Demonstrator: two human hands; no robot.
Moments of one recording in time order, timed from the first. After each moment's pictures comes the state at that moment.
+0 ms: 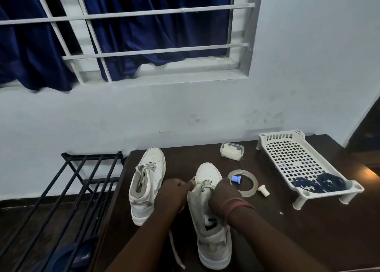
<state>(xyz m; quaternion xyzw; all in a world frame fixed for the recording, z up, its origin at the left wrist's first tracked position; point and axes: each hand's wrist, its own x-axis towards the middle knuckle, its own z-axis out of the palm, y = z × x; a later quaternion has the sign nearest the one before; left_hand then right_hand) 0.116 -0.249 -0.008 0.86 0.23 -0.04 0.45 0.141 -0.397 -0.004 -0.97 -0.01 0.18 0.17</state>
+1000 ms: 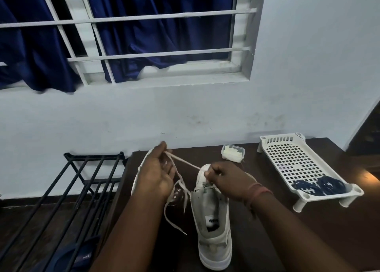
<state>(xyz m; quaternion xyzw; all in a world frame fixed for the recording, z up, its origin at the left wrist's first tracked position) 0.122 -0.233 0.075 0.39 0.28 0.04 0.88 0.158 -0.422 0.040 -0.89 -0.19 0.10 0.40</state>
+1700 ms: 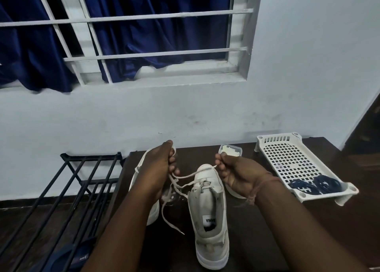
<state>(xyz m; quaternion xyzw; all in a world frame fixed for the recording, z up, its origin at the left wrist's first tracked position) 0.113 -0.239 0.082 0.63 0.13 0.07 0.76 0.169 -0.433 0.055 -0.44 0.14 0.27 0.84</state>
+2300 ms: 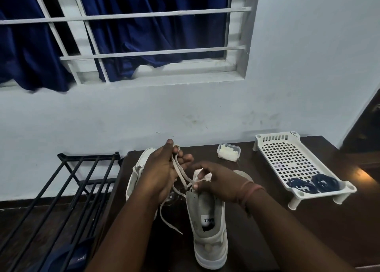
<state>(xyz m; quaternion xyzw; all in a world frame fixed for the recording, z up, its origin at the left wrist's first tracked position) 0.122 -0.248 0.070 0.51 0.10 0.04 0.86 0.159 -0.422 0.033 -0.87 -0.22 0.16 0.41</state>
